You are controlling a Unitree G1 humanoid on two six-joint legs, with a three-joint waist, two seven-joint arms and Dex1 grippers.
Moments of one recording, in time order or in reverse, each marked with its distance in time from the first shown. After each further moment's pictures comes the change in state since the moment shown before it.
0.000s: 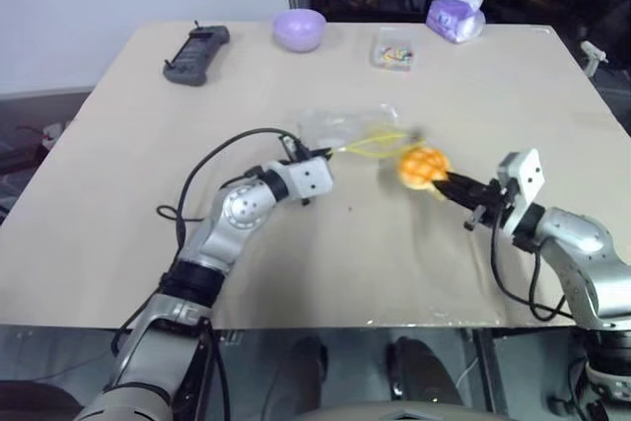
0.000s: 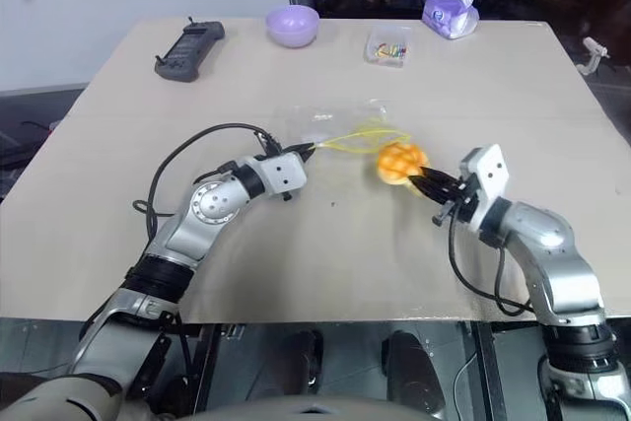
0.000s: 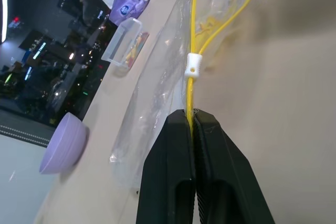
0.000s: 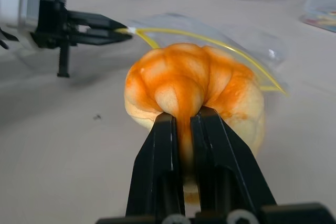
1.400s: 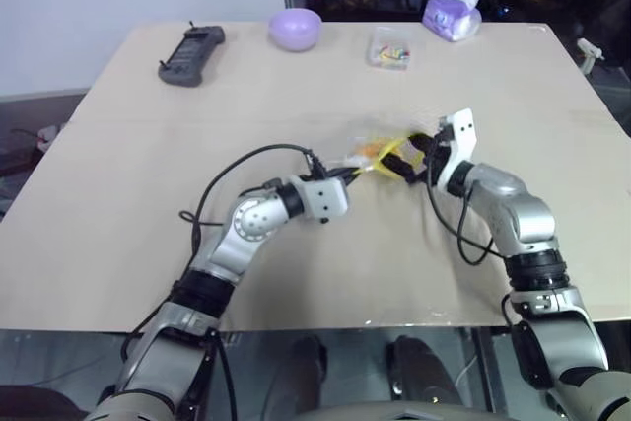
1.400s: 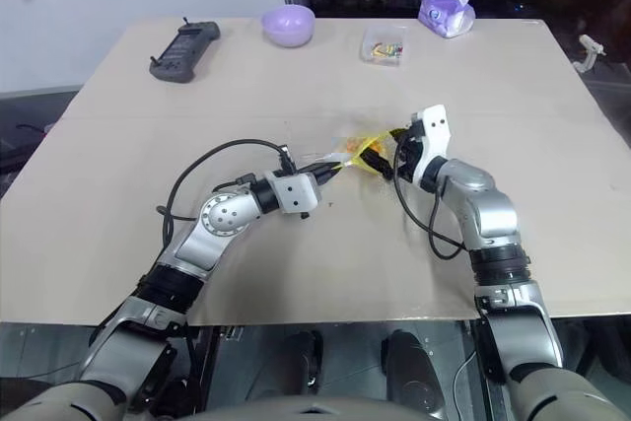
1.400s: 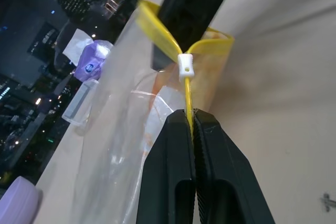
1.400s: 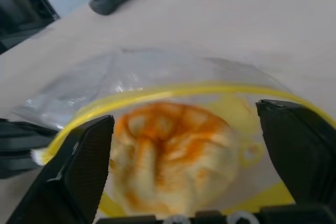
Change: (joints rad) left arm 0.041 -0.032 -0.047 -0.039 -0.096 -0.124 -0.107; right arm -0.371 0.238 0.068 0.382 -0.036 0.133 -0.131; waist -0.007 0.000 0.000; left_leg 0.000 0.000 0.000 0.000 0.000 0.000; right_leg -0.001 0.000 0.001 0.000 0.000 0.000
